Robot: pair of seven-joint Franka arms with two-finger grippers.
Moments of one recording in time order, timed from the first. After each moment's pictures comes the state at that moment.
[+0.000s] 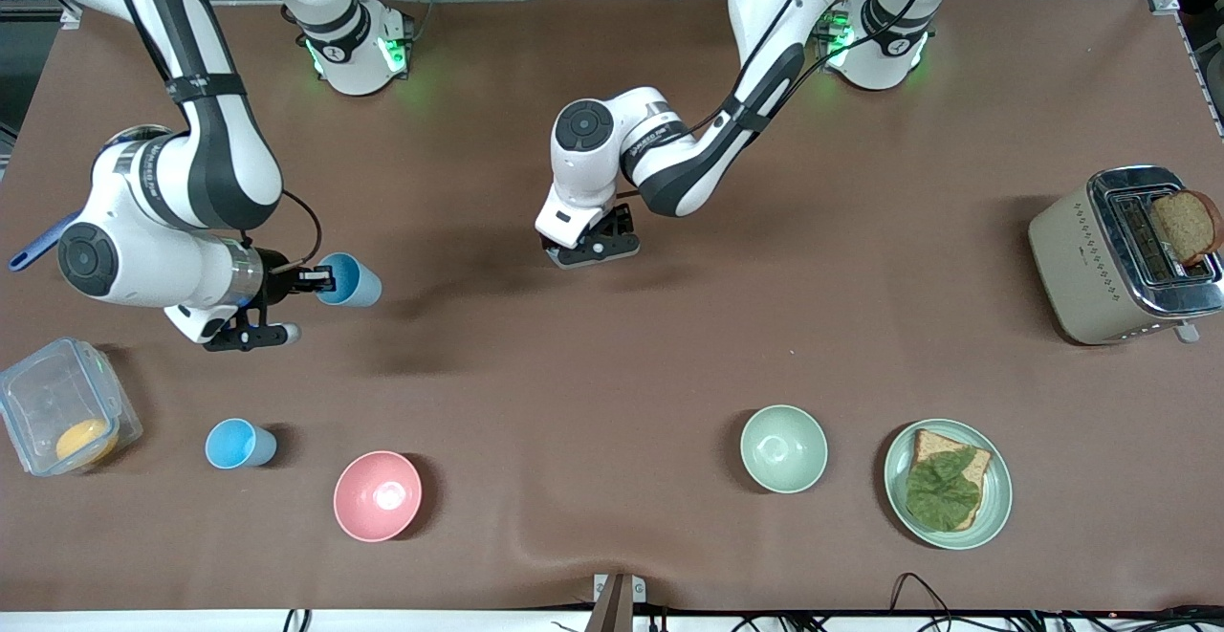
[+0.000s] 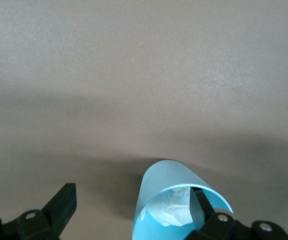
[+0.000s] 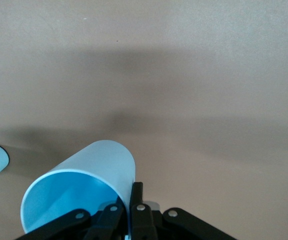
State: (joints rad) left arm -0.72 0.74 -0.26 -1.54 0.20 2.31 -1.27; right arm 0.13 0.29 -0.06 -1.87 0.22 1.90 -0.09
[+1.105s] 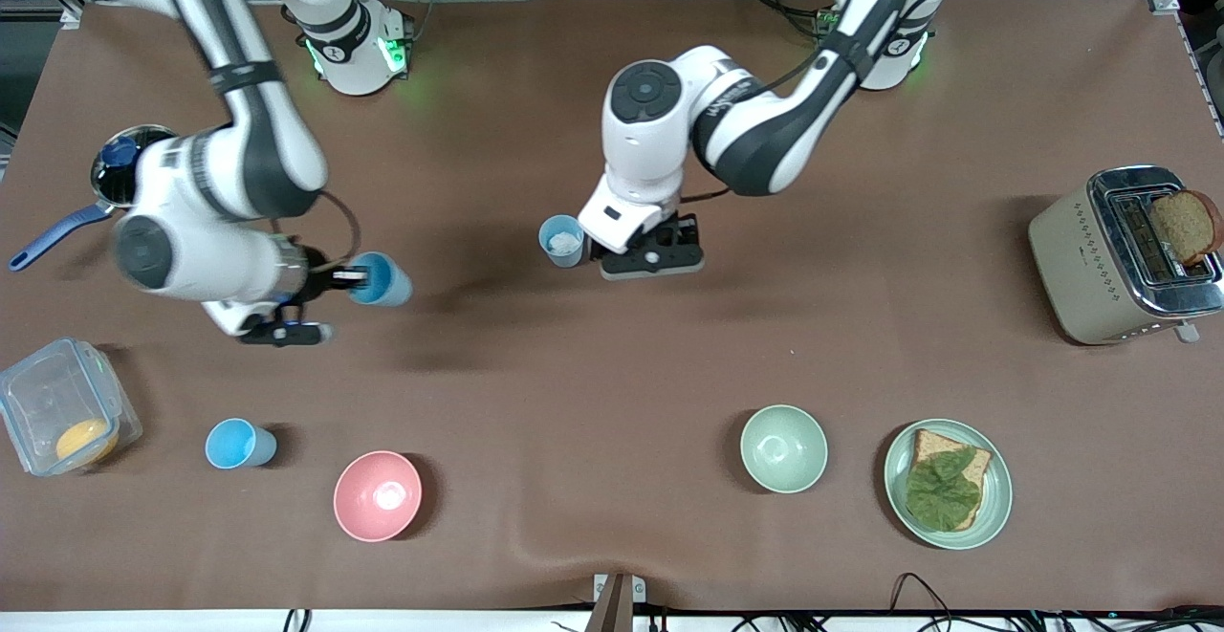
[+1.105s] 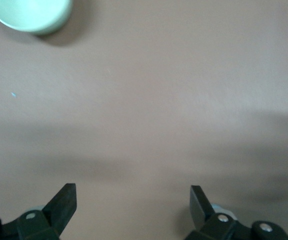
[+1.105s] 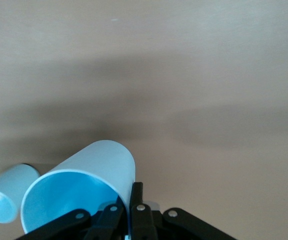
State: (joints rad) left arm -0.55 0.50 -0.25 -1.53 0.24 2.10 -1.00; right arm 0.29 0.29 -0.05 -1.87 0.22 1.95 0.21
